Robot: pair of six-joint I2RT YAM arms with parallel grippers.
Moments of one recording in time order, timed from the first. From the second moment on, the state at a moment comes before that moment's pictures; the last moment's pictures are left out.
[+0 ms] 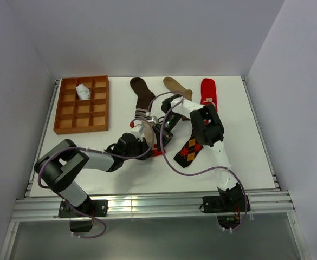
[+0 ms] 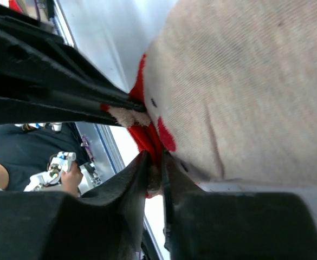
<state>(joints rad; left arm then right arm) -0.75 1.61 0.48 0.62 0.13 -0.61 0.47 2.45 1.88 -1.35 -0.94 -0.55</state>
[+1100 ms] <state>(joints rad) -0.56 1.67 0.76 -0.14 0.50 -0.91 0.80 1.33 0.74 -0.25 -0.26 -0.70</state>
